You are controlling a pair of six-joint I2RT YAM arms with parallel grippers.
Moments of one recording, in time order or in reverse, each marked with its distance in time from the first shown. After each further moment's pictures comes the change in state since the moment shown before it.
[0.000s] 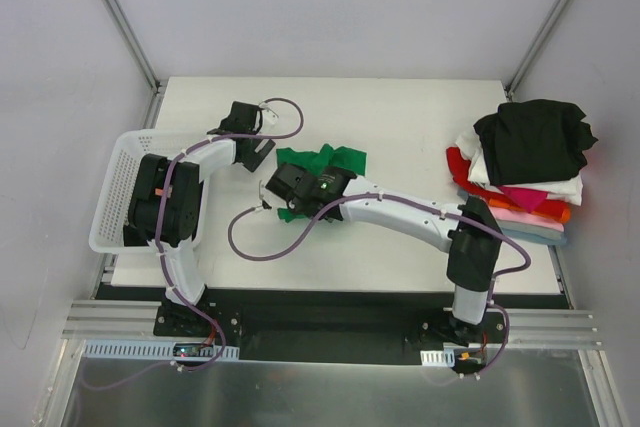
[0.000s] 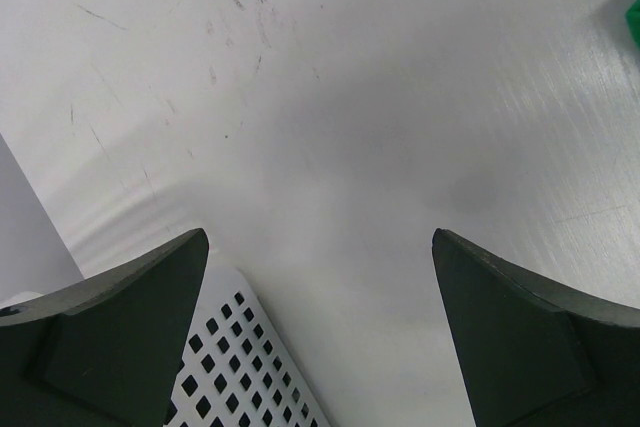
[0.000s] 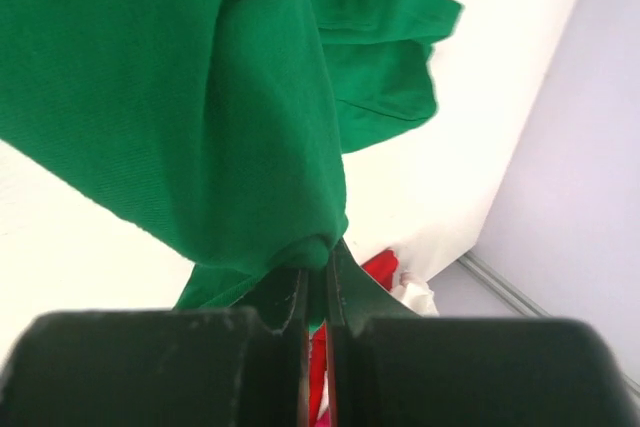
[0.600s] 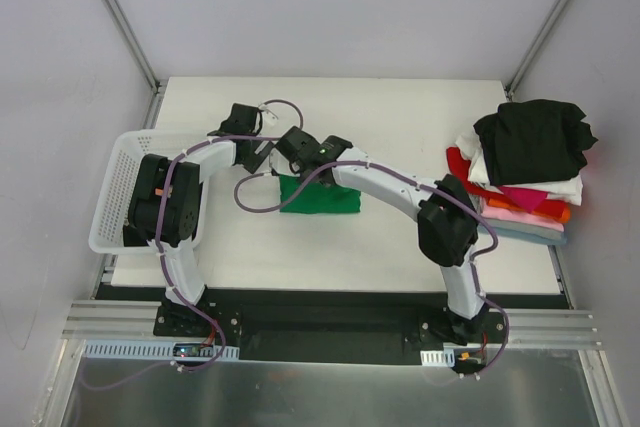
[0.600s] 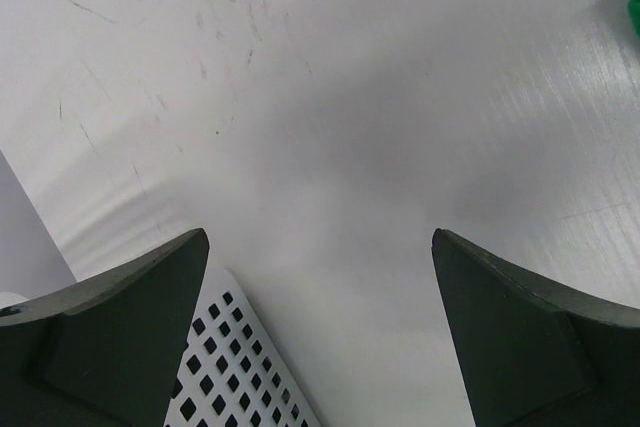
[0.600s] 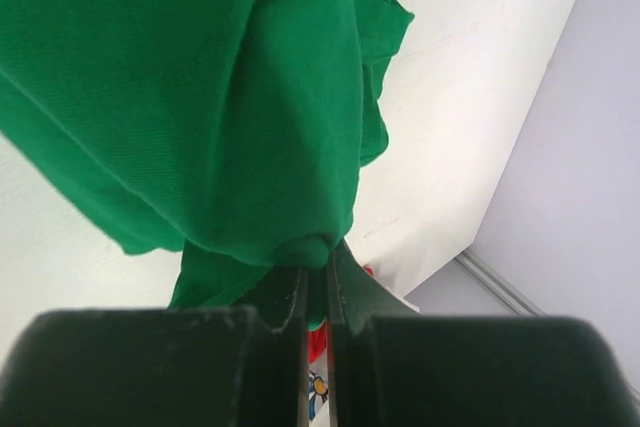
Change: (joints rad) left arm 0.000 0.000 -0.017 0.014 0.000 -0.009; right arm -0.198 0.177 0.145 0.071 -0.027 -0.134
